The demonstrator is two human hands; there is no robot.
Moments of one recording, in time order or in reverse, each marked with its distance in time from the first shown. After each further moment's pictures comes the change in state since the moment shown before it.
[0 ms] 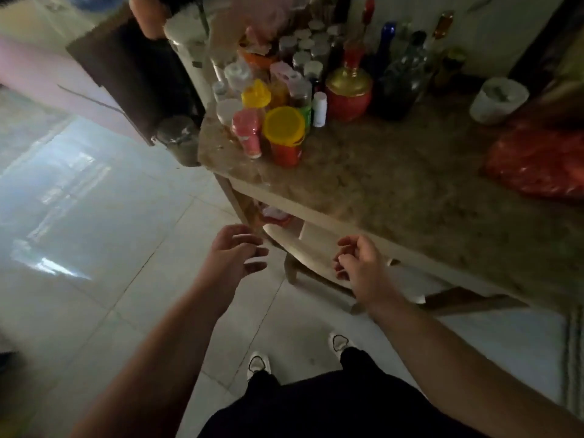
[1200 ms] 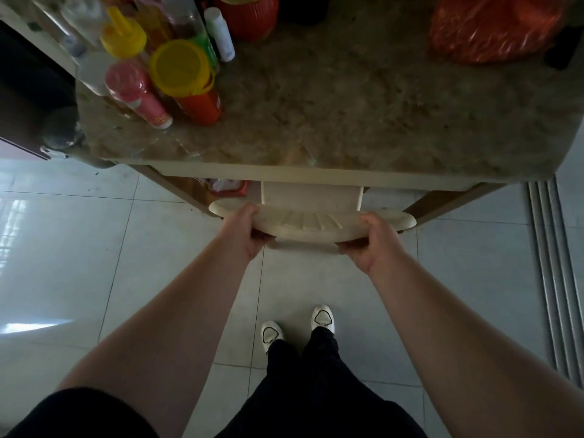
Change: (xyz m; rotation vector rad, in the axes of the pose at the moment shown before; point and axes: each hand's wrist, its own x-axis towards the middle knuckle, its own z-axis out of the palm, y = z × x) left_hand 0.150 -0.112 0.083 -0.138 -0.092 -0.524; right_hand 0.047 0.125 -0.026 1.072 0.556 0.568
